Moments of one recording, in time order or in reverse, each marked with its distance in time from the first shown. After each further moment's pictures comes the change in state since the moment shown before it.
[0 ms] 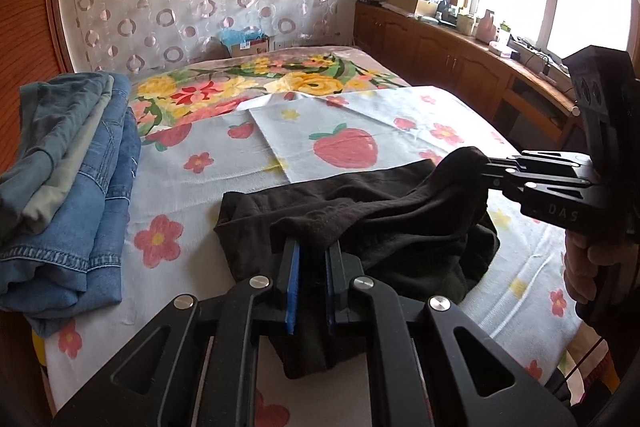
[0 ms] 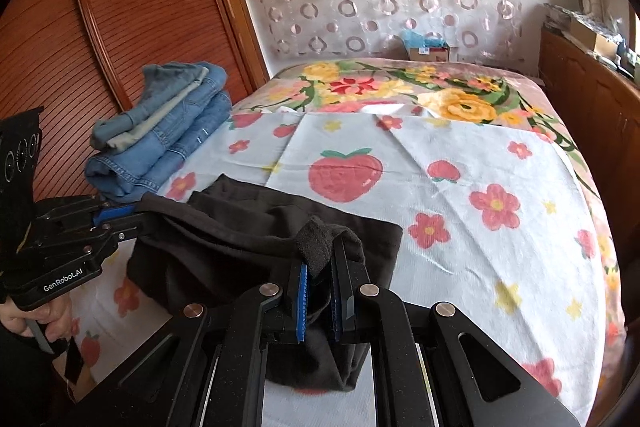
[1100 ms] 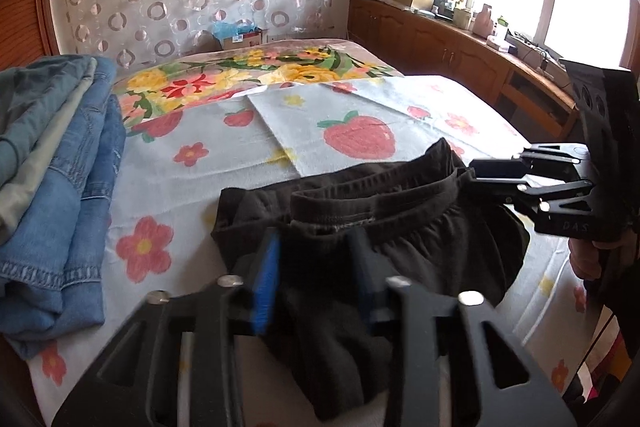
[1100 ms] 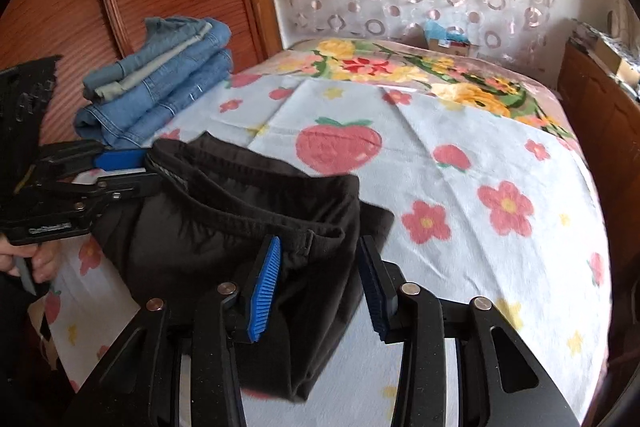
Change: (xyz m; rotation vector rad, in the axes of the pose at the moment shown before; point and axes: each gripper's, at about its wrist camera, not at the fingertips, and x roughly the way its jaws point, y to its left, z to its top) left arm 0.036 0.019 -0.001 0.003 0.015 -0.042; right arm 0.027 -0.012 -0.004 -0.133 0.078 0.040
